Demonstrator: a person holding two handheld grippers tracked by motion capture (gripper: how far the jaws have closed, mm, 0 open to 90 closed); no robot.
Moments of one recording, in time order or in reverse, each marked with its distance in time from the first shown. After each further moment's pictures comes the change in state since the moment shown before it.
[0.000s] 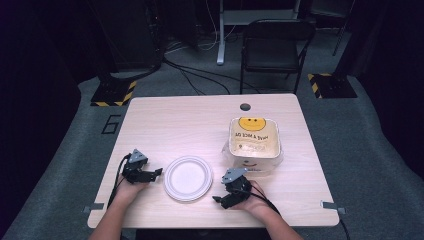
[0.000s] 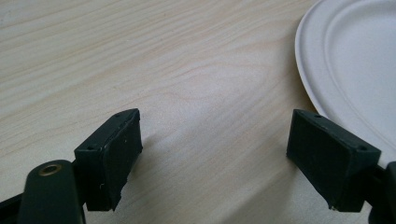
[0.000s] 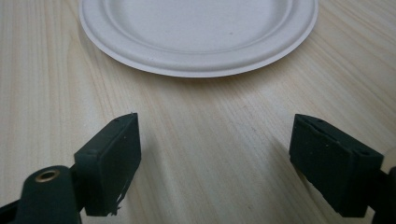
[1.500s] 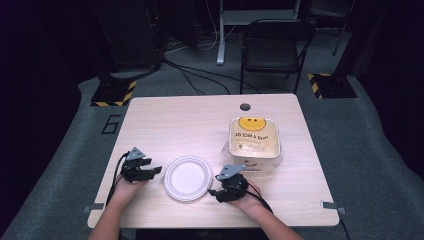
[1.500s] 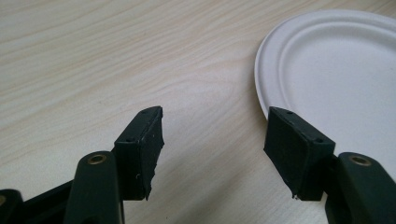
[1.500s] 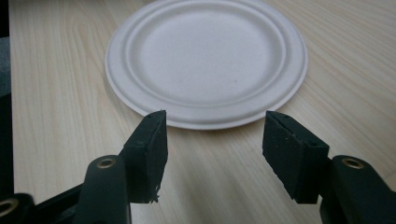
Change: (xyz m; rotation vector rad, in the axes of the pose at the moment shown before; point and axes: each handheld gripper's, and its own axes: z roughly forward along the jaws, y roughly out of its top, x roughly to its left) left arm -0.009 0.016 -0.018 -0.007 -0.052 -0.006; right arm 0.012 0.029 -0.012 -0.057 -0.009 0.034
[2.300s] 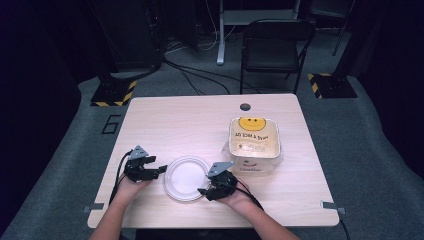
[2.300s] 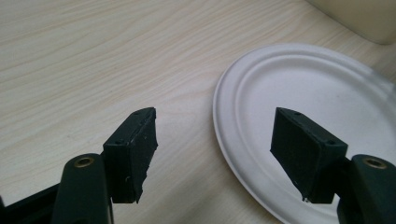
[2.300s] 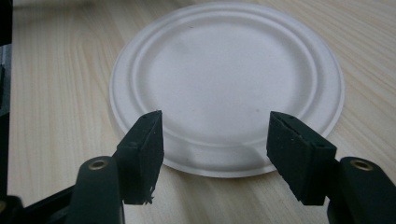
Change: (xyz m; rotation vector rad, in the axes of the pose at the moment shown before) left arm -0.017 0.015 -0.005 -0.048 -0.069 0.011; right arm 0.003 0.014 0.028 0.011 0.037 0.012
